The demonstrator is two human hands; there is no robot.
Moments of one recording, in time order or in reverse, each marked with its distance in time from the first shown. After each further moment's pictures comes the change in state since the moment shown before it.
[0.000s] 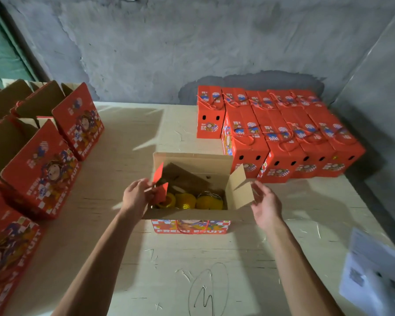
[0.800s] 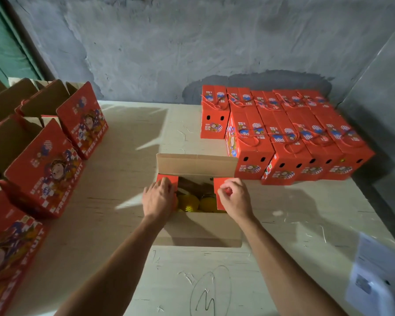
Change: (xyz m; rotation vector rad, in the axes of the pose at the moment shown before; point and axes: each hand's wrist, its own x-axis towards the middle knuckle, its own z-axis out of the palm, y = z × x) left_hand 0.006 -0.037 0.033 1.268 0.143 0.751; right_hand 0.018 0.058 0.047 -1.173 -0.266 -0.943
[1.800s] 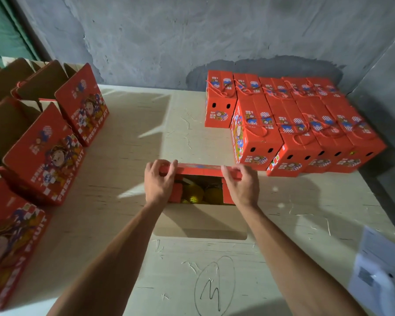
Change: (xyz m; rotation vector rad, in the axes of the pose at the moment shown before) left_hand 0.018 -0.014 0.003 -0.542 0.116 -0.183; right_hand 0.009 -0.003 0.013 -0.096 0.258 -0.006
